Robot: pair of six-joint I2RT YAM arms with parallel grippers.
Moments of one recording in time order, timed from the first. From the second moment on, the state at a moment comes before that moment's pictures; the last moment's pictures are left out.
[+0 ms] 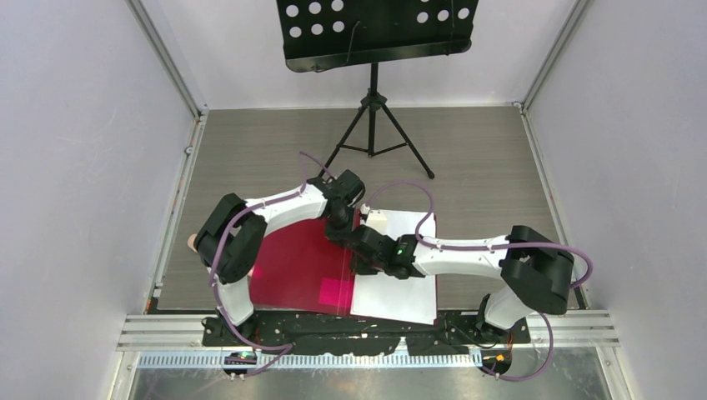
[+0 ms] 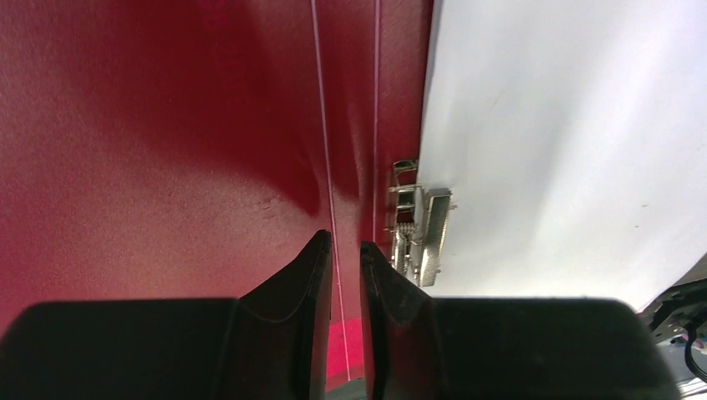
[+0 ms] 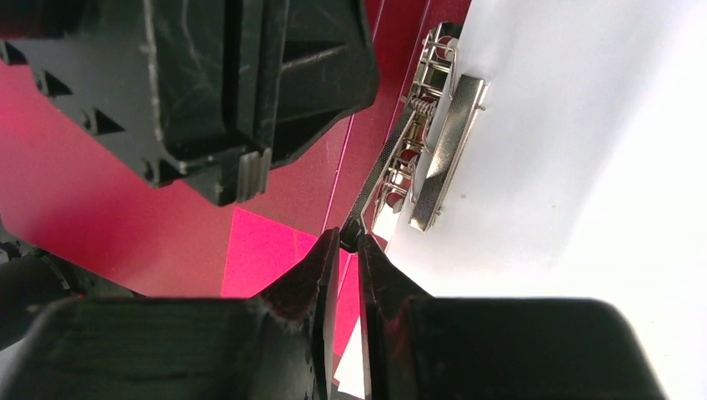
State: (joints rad) left arm -0.75 1.82 1.22 -0.73 0.09 -0.63; right arm 1.13 1.54 0.83 -0.22 0.24 1.01
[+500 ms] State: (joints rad) left arm -0.75 1.80 1.17 -0.70 0.09 -0.65; right arm 1.13 1.56 0.81 -0.23 0.29 1.01
